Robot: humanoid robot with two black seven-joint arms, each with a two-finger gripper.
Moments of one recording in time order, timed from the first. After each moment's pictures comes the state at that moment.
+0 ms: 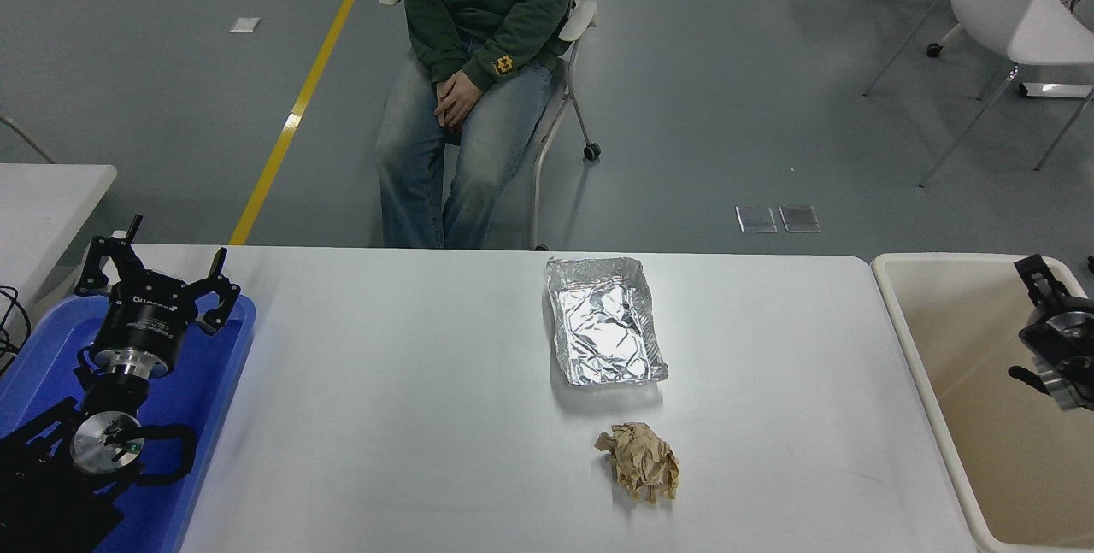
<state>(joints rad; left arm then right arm) -0.46 0.46 -0.83 -0.52 -0.20 -0.62 -0.53 0.86 -0.44 -0.06 0.22 -0.33 -0.28 -0.07</state>
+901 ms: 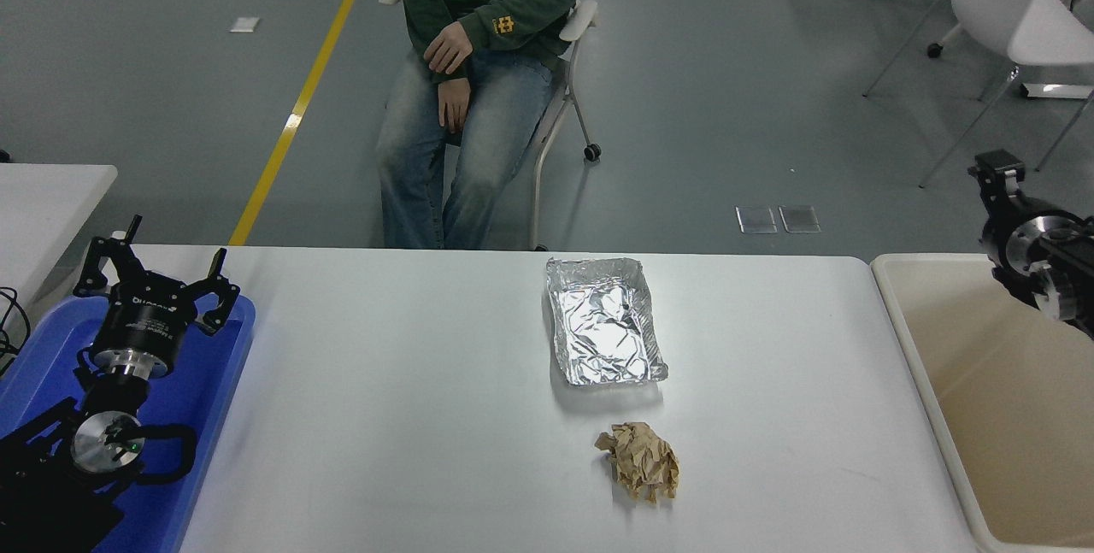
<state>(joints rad) -0.46 0.46 -0.83 -0.52 -0.20 -0.62 -0.53 0.97 -0.63 0.28 0.71 -0.31 -0.24 -0.06</state>
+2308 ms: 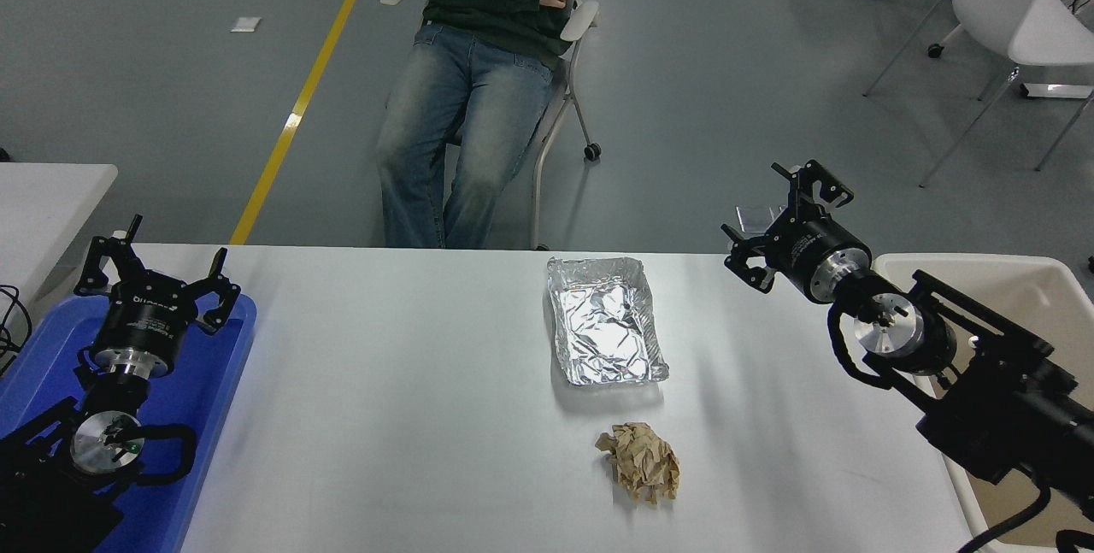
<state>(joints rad) -0.46 0.46 -0.83 -0.52 -0.19 -0.62 -0.53 0.71 -0.35 0.64 0.96 0.18 -0.09 0.19</state>
